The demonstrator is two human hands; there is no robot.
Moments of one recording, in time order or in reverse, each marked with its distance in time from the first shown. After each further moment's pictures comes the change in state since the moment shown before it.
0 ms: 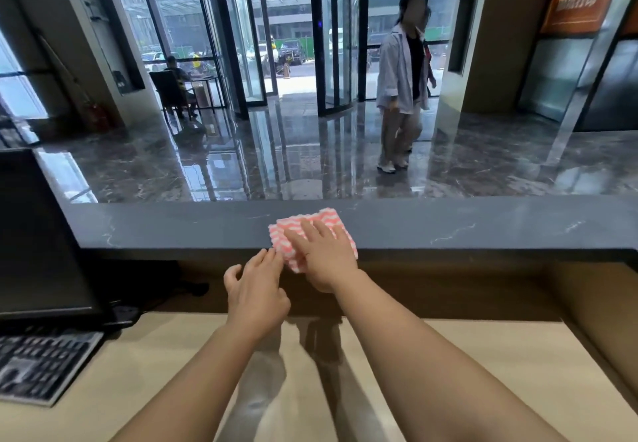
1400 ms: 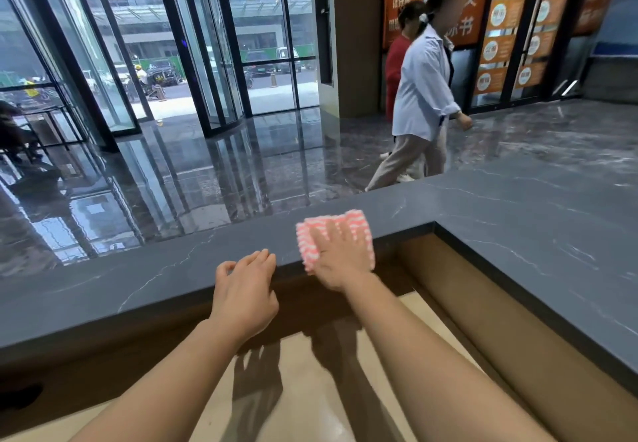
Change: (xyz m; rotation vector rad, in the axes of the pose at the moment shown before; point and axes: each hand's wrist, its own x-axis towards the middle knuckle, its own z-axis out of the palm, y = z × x) left_hand 0.022 0.187 0.024 0.070 -0.102 0.456; right_hand -0.128 0.196 -0.040 0.038 -0.021 0.580
